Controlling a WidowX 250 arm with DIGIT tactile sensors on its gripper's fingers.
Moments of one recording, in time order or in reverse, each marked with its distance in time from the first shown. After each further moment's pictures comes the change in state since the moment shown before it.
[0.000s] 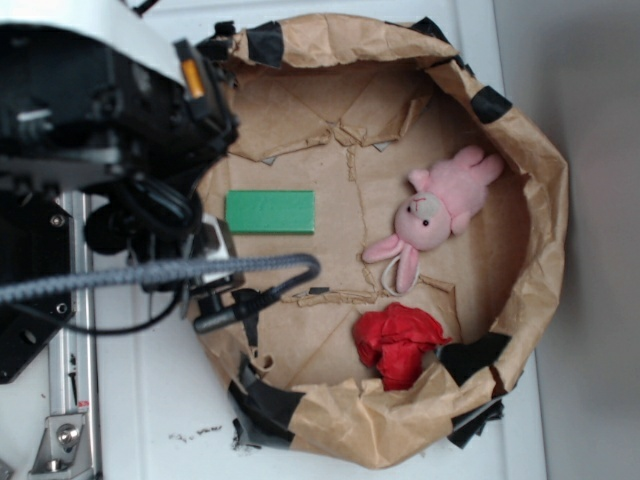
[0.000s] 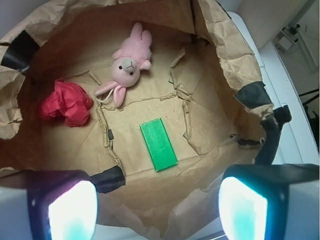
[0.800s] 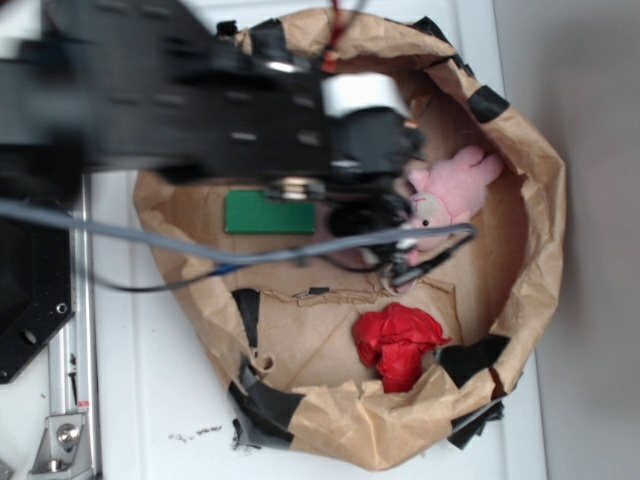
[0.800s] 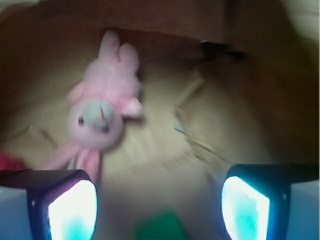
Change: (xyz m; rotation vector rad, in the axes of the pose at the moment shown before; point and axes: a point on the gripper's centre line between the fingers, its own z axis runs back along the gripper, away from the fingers) arm 0.073 -0.011 -0.136 0.021 -0.070 0.128
